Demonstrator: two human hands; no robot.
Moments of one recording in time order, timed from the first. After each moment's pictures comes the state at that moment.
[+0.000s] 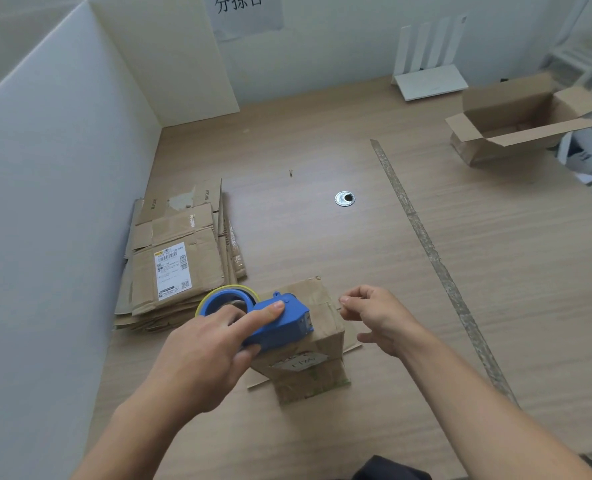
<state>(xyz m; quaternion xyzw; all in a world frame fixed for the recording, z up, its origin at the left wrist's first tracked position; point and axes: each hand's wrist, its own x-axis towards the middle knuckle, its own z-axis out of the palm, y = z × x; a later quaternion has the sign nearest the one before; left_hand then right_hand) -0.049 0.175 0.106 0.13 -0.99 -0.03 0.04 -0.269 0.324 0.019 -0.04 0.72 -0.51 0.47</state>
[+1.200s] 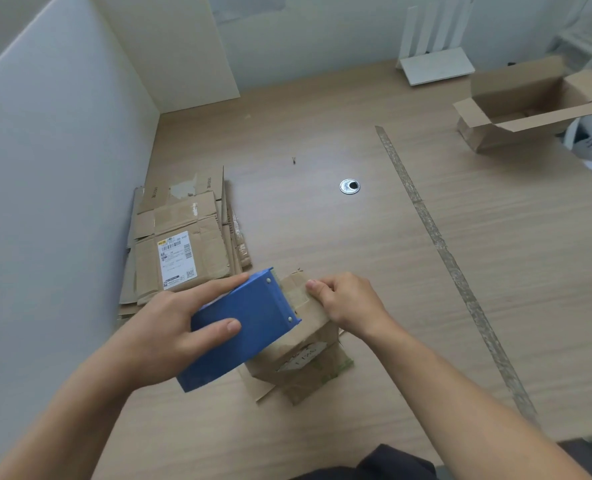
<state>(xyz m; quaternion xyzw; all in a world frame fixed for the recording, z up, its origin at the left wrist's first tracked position) -0.029 0.133 0.145 0.21 -0.92 -0.32 -0.03 -0.241 0.287 0.018 -0.32 0.85 -0.32 0.28</state>
